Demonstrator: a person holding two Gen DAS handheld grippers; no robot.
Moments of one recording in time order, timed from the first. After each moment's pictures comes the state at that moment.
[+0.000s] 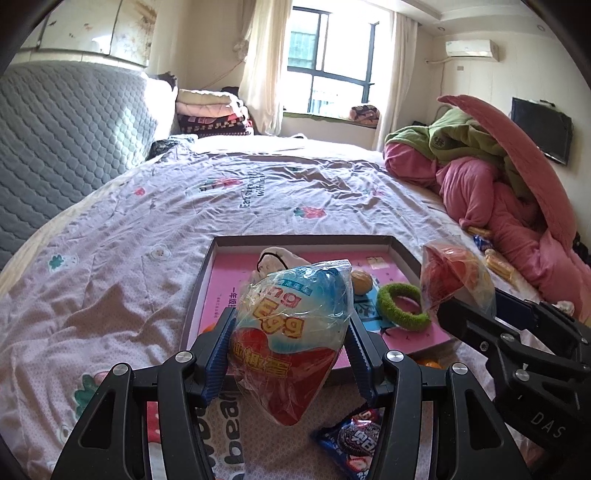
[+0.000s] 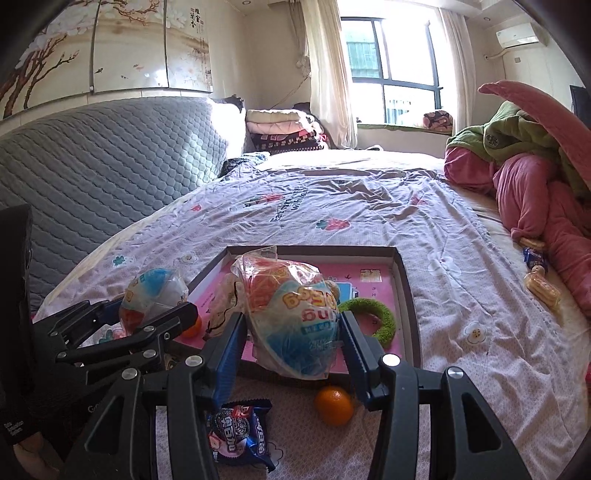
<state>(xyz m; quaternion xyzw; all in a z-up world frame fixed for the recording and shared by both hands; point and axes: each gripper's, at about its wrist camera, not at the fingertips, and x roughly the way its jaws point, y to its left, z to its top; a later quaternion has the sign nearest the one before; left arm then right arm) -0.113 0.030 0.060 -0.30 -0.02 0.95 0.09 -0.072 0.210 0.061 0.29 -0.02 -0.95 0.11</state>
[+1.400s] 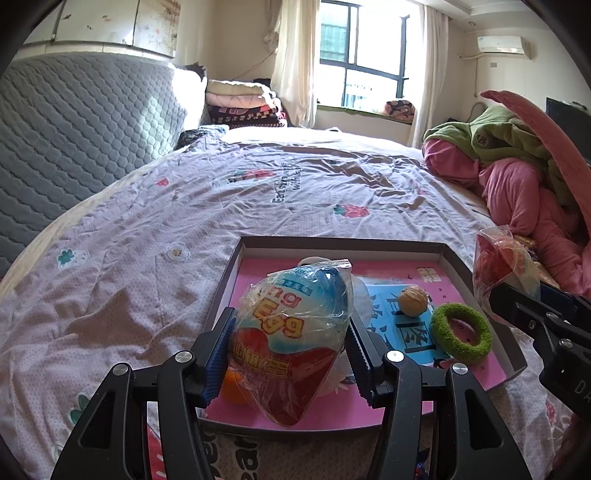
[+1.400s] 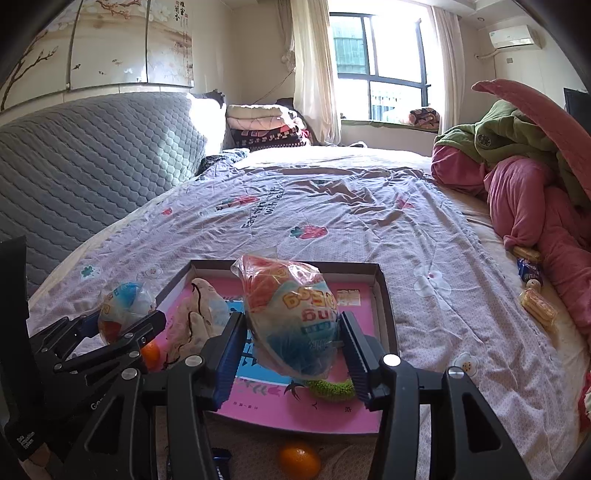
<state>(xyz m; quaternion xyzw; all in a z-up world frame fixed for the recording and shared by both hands) -0.172 0.027 0.037 -0.32 -0.02 0.95 0.02 -0.133 0.221 0.057 0.31 -0.01 -0.95 0.08</state>
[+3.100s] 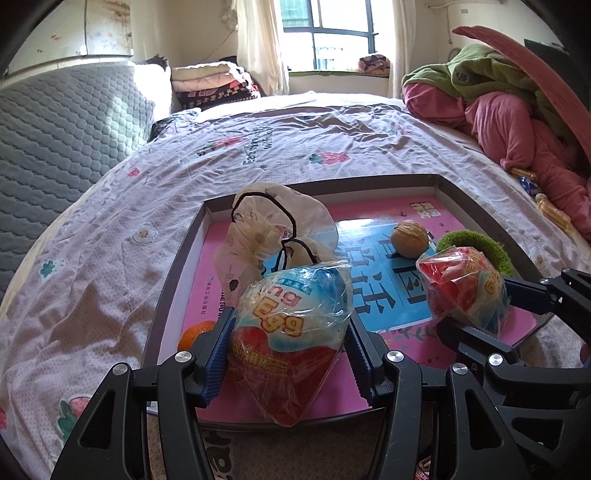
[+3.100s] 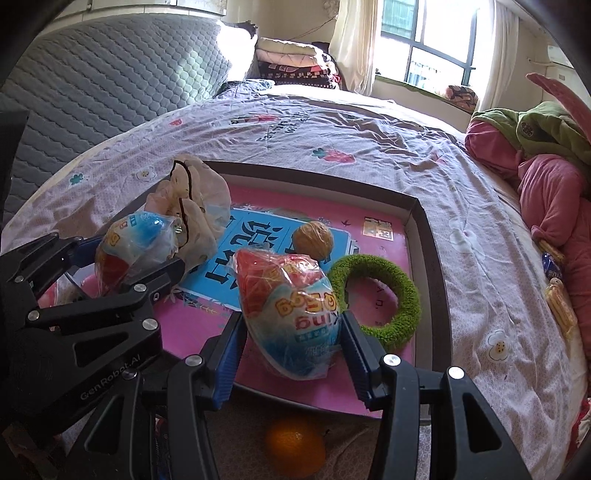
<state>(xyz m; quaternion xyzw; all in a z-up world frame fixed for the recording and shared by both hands) -0.185 0.061 -0.003 -0.37 0.06 0.92 0.04 -0.152 0.196 -0.010 0.41 0.08 -0.90 0.11</state>
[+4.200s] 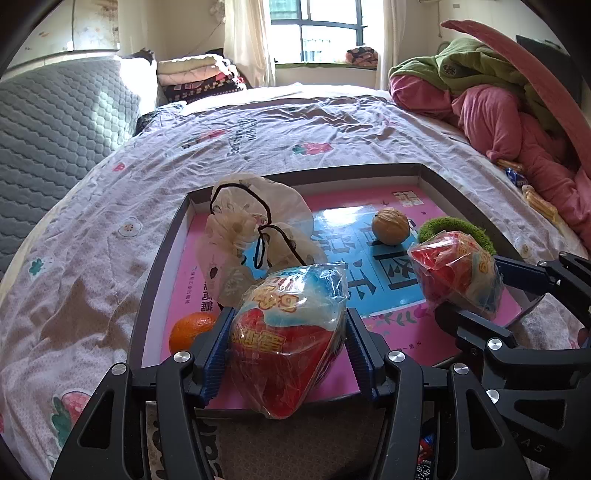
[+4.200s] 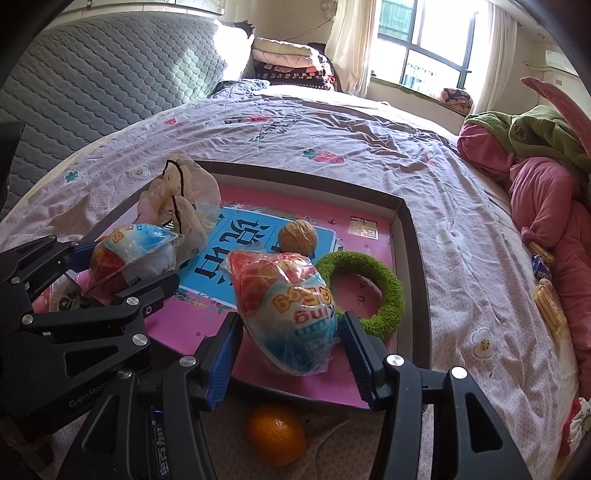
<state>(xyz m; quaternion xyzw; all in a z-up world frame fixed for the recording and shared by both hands) -0.180 0.064 -0.003 -0.39 0.06 0.92 0.07 -0.146 0.204 -0.005 0.40 0.09 -0.91 0.09</state>
